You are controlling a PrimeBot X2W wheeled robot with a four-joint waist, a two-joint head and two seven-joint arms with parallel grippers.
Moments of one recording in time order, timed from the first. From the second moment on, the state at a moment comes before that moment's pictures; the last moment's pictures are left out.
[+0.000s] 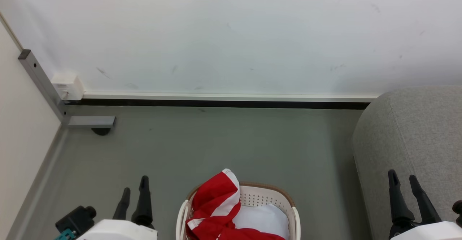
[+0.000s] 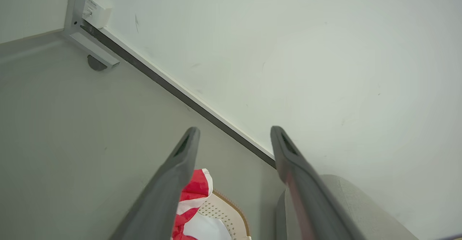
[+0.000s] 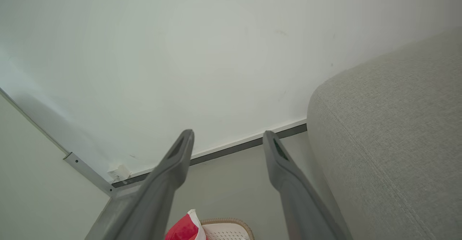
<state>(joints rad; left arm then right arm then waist) -0.07 0.04 -0.06 0.20 -0.74 0.04 -0.10 -0.06 -0.12 0.03 0.21 0.69 0.13 -0.10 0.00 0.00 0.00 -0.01</state>
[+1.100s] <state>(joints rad) -0.05 0.06 -0.10 0.19 -0.32 0.09 -0.19 -0.05 -0.13 0.02 0.25 0.36 0.13 -0.19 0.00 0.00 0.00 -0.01</state>
